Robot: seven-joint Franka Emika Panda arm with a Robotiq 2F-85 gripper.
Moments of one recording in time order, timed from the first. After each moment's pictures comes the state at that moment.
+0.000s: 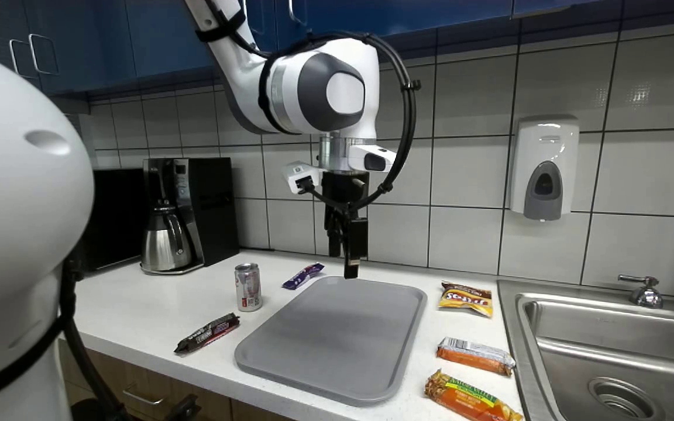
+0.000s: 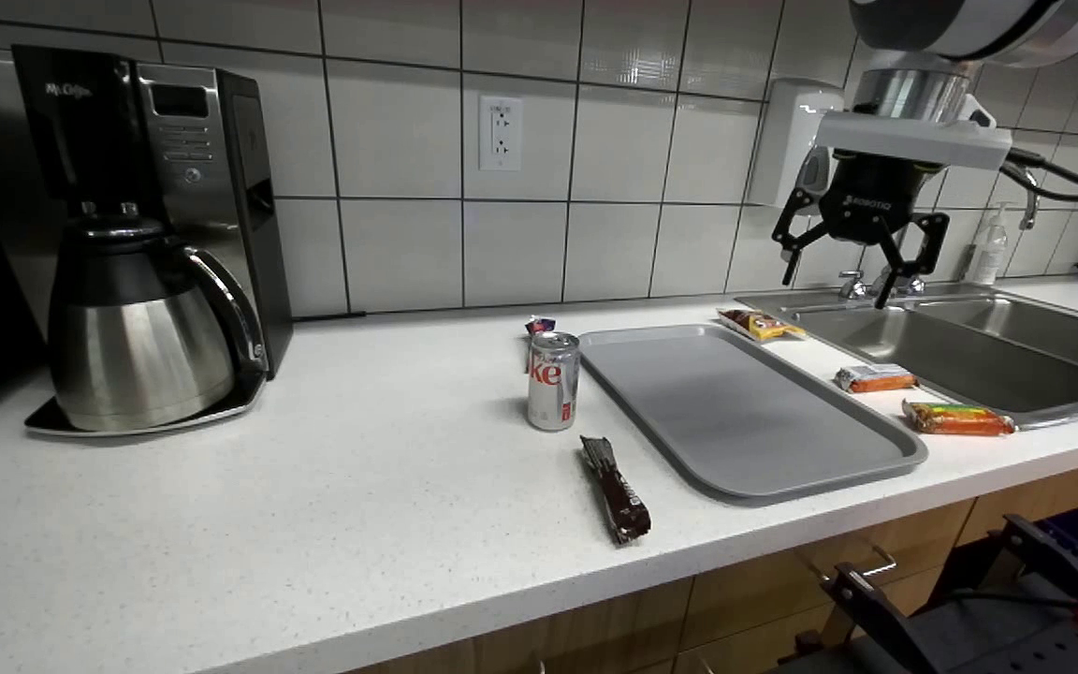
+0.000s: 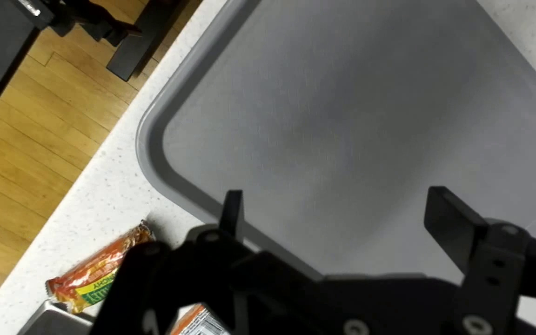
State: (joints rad) arm -0.03 -0.19 -0.18 -2.63 0.07 2.48 0.54
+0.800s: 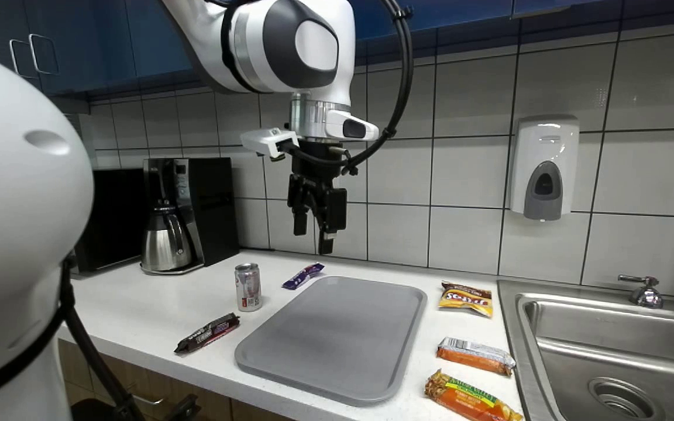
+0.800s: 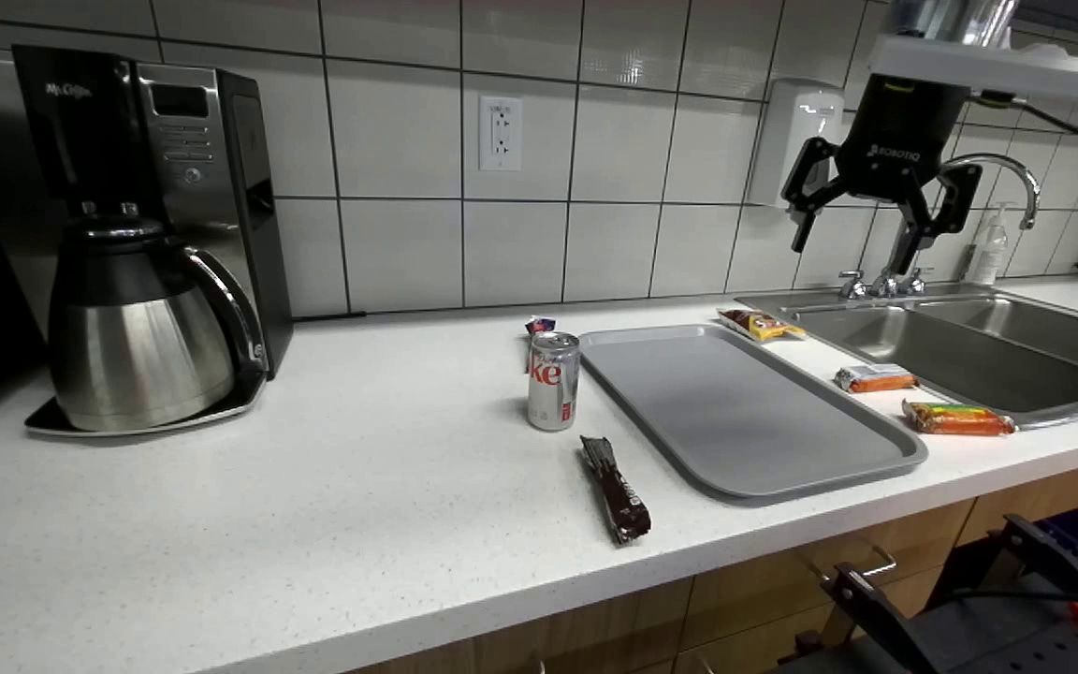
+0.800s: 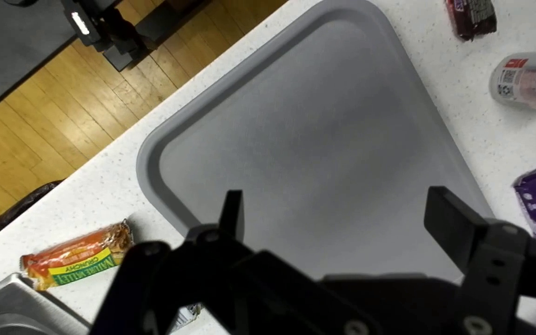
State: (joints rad) arm -0.03 -0.40 -0.13 -2.69 0.09 2.31 0.35
